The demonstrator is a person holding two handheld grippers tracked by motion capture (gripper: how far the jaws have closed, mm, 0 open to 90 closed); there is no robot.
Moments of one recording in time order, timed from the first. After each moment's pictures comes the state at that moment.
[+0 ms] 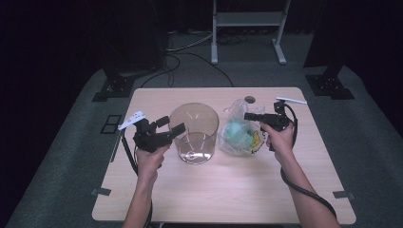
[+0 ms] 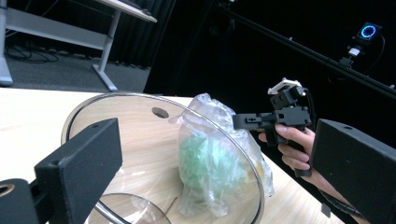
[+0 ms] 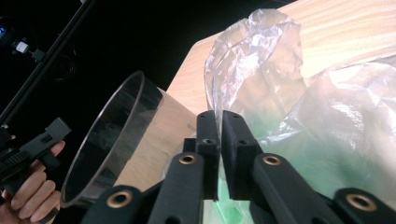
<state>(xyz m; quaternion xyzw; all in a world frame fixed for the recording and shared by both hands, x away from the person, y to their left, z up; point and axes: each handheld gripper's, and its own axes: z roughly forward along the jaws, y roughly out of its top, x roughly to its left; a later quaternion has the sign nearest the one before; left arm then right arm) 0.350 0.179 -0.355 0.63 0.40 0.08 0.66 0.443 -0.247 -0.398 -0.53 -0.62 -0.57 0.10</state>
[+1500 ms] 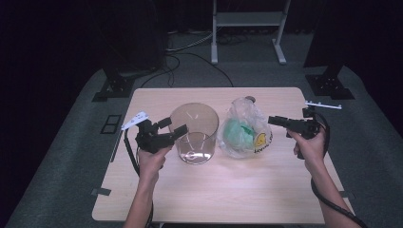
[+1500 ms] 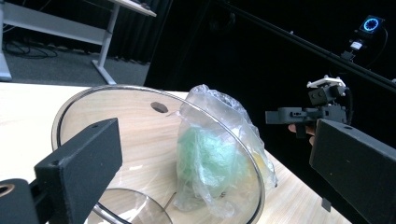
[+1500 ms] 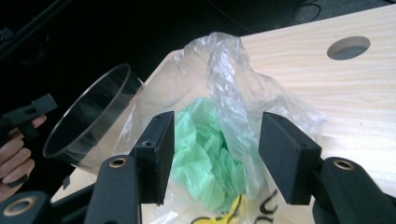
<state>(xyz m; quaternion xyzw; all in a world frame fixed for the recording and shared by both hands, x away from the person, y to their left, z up) 0.350 0.174 -0.357 0.63 0.40 0.08 0.66 0.399 -0.313 -0.377 -0.51 -0.65 -0.56 0.00</state>
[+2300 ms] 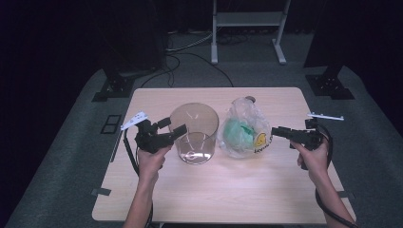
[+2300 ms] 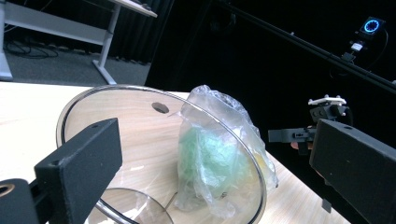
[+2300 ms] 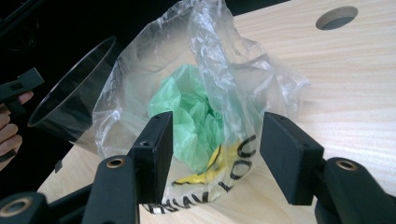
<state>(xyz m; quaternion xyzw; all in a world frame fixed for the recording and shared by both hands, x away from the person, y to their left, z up) 0.350 0.176 -0.358 0.63 0.40 0.08 0.66 0.379 -0.324 -0.404 -0.52 -0.65 -0.55 0.00</state>
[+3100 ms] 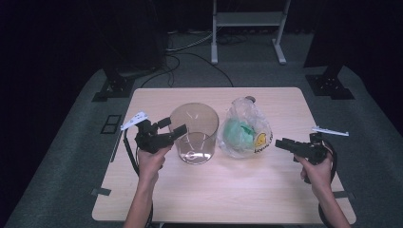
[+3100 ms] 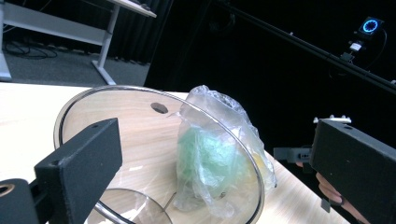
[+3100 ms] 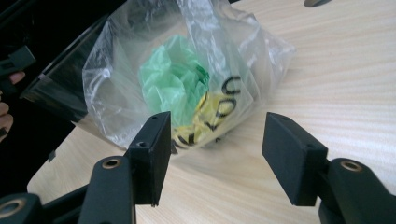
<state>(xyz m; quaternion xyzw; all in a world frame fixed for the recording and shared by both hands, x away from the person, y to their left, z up) 0.349 0.176 -0.357 0.63 0.40 0.08 0.66 0.347 -0.335 -0.432 -0.52 -0.65 -0.55 -0.01</state>
